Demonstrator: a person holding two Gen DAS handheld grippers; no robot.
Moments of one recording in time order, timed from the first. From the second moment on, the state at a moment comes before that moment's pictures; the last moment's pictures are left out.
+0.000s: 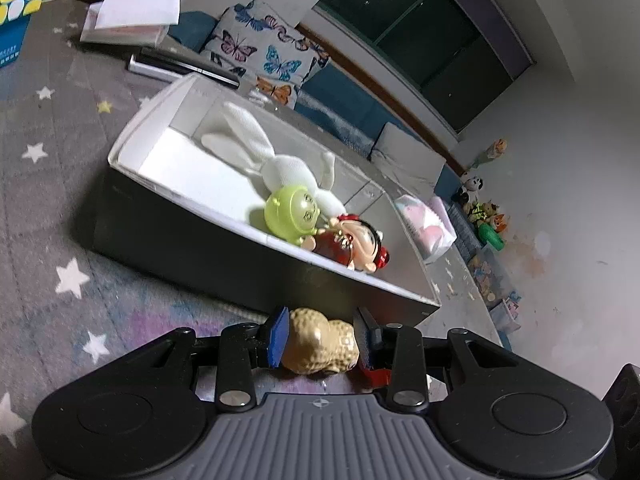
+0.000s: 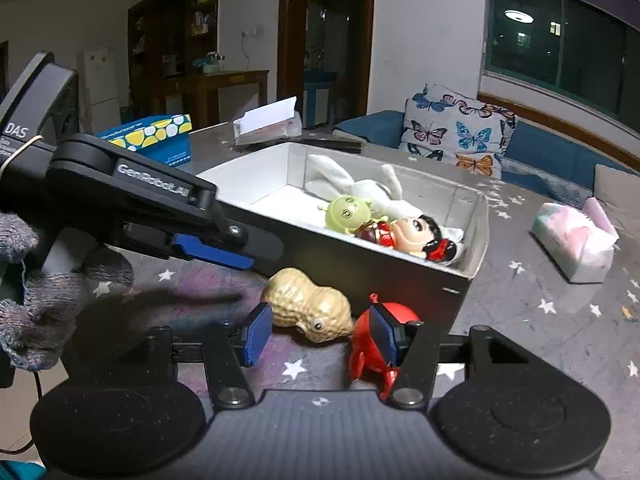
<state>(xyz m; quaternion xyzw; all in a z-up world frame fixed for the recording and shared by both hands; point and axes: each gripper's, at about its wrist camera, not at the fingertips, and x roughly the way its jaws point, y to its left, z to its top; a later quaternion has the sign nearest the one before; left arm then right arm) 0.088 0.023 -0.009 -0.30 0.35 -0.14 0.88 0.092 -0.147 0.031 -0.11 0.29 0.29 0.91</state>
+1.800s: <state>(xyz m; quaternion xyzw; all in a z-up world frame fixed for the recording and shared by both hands) 0.095 0.035 -0.026 -0.35 0.37 -0.14 0.85 0.119 -0.105 0.006 -0.17 0.31 0.29 0.89</state>
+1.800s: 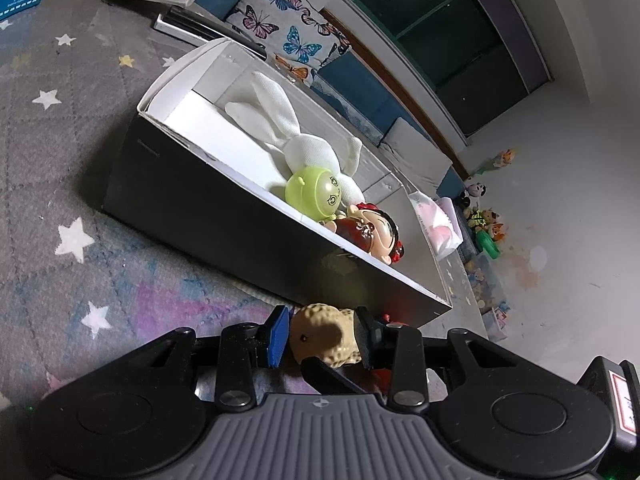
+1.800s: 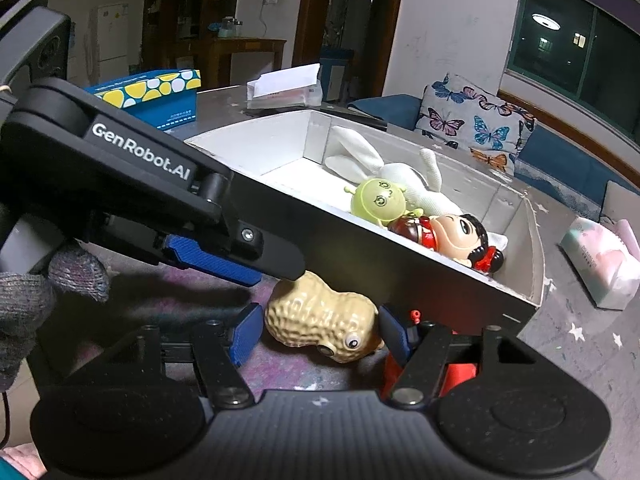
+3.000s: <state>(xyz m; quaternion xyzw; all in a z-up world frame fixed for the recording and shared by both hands) 0.082 0.050 -0.028 -0.35 0.38 -0.13 0.85 0.105 -0.104 0.013 -0.15 0.32 0.33 0.88</state>
